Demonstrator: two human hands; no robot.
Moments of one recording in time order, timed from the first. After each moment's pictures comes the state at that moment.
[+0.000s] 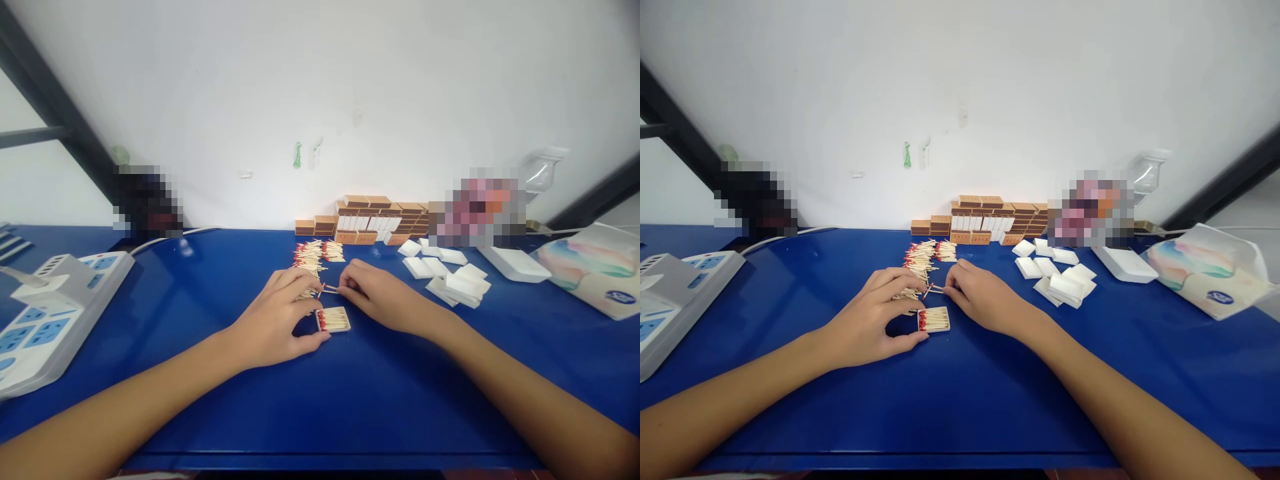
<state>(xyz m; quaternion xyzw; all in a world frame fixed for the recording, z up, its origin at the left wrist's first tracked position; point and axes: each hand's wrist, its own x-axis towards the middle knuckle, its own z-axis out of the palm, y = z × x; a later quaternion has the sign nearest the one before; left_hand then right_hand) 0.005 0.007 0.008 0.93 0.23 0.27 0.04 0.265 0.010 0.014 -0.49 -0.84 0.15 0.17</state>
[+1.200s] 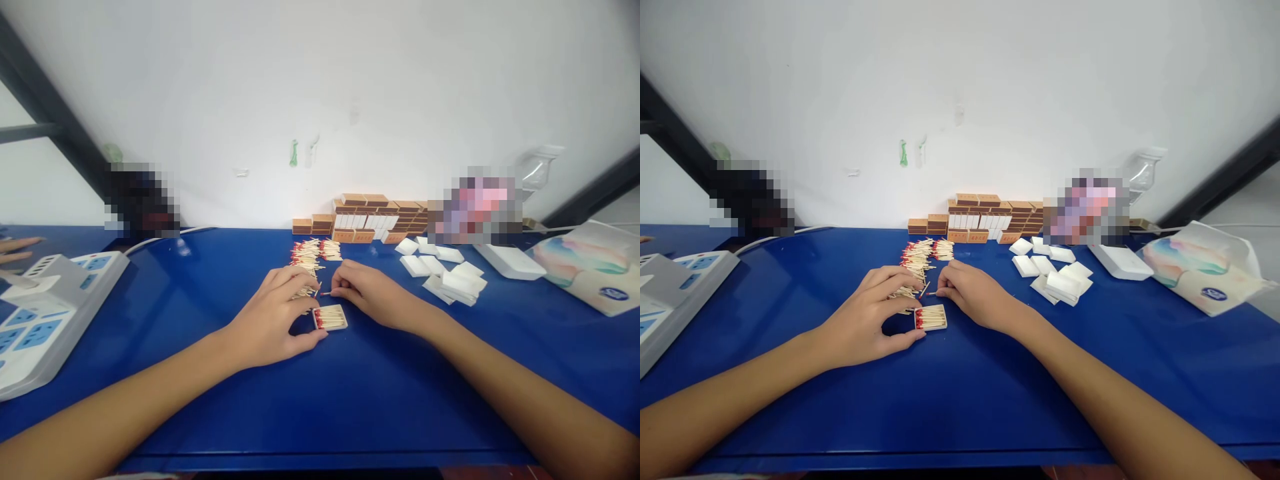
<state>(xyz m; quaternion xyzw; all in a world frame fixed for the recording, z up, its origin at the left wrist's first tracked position) 0.005 0.007 0.007 0.93 0.23 0.27 0.04 0.260 0.018 0.007 -0.46 -0.85 0.19 0.20</state>
